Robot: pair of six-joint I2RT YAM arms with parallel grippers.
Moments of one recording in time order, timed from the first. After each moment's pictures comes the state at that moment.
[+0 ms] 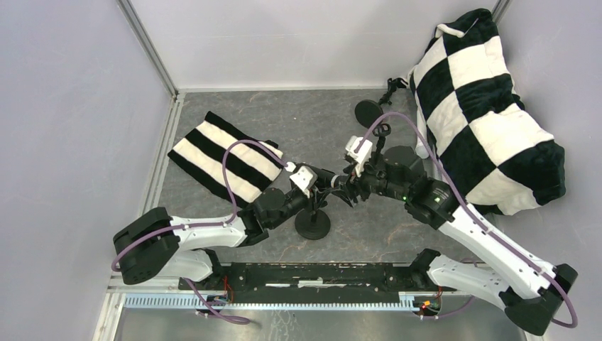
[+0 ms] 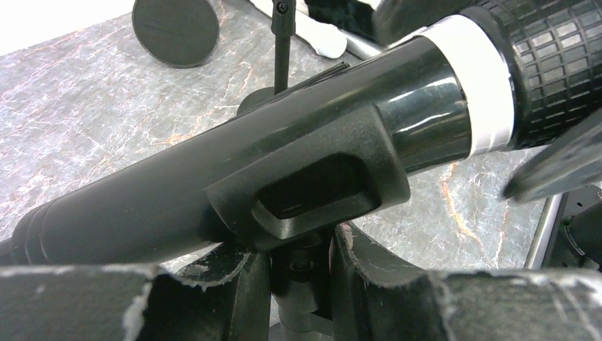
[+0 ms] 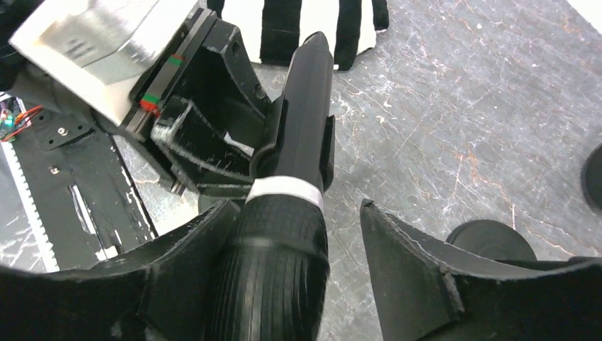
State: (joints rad) left arm -1.05 1.30 0.49 0.78 -0.16 -0.11; right arm 0.76 0.95 0.96 -0.42 -0.24 -0.12
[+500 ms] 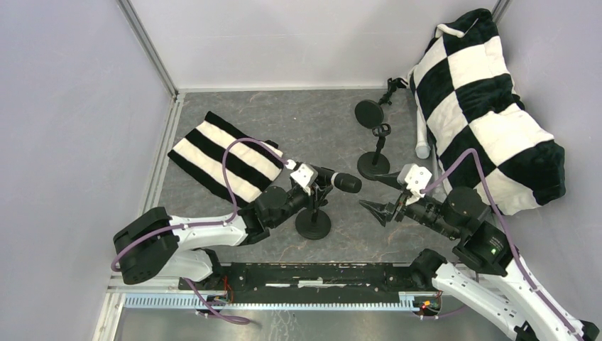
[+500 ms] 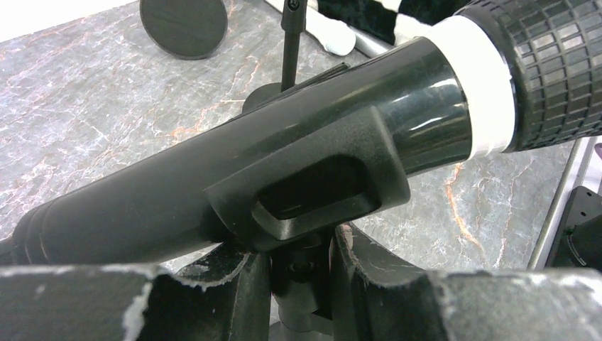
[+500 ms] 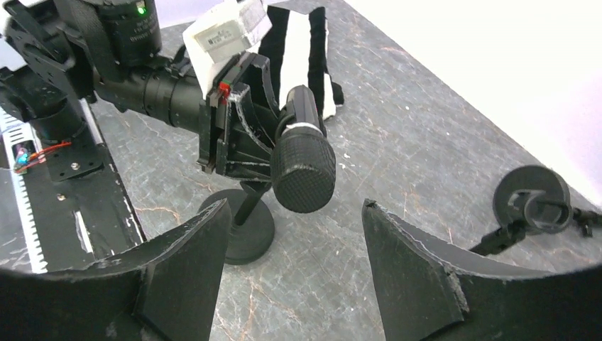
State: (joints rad) left arm -1.06 1.30 0.49 0.78 -0.18 -0.14; right arm 0.76 0.48 0.84 -0.45 -0.21 -0.15
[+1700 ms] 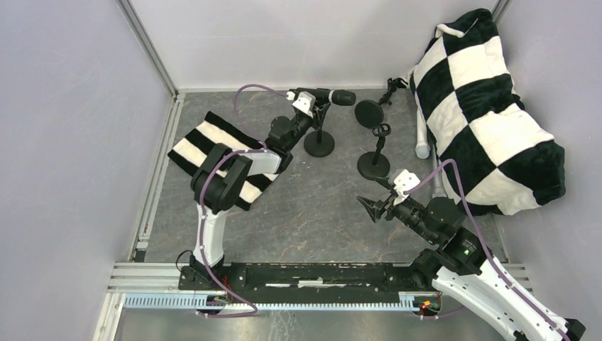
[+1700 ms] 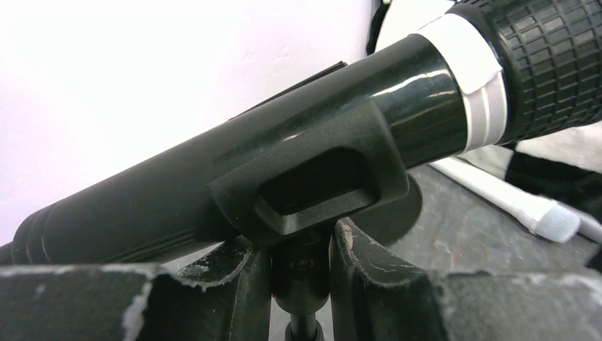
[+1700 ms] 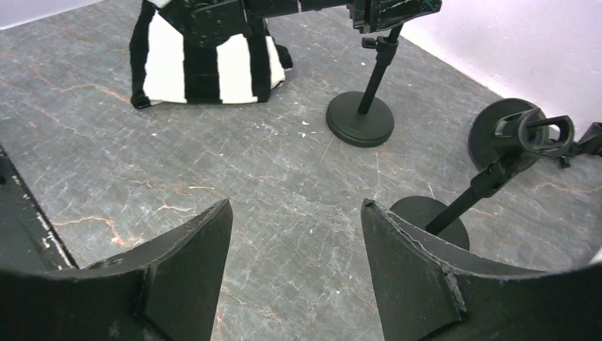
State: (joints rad) left arm -0.58 2.03 1.15 1.14 0.09 -0.01; right arm 0.76 0.37 0.53 -0.26 -0.02 -0.11
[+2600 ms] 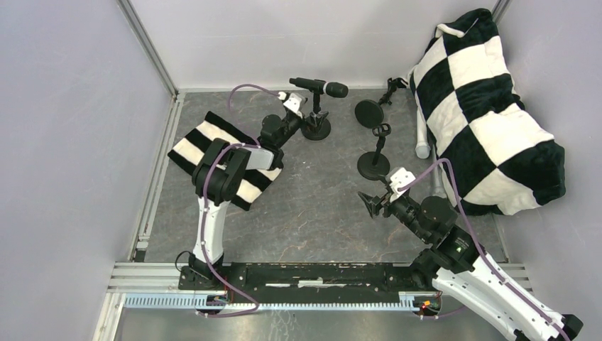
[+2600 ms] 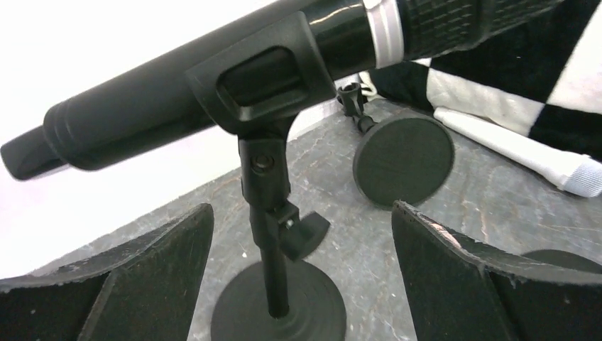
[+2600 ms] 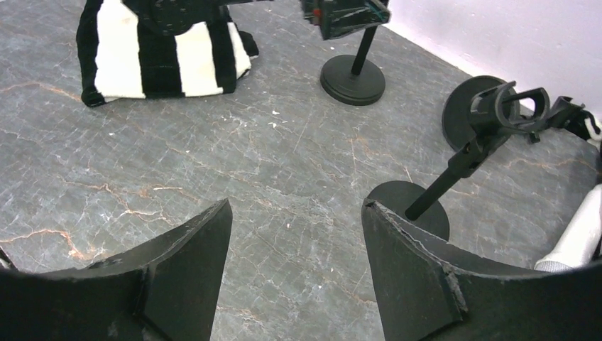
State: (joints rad) left arm -0.46 2.21 1.27 1.17 0.26 -0.04; right arm 0.76 0.40 0.47 -0.18 0.08 -0.13
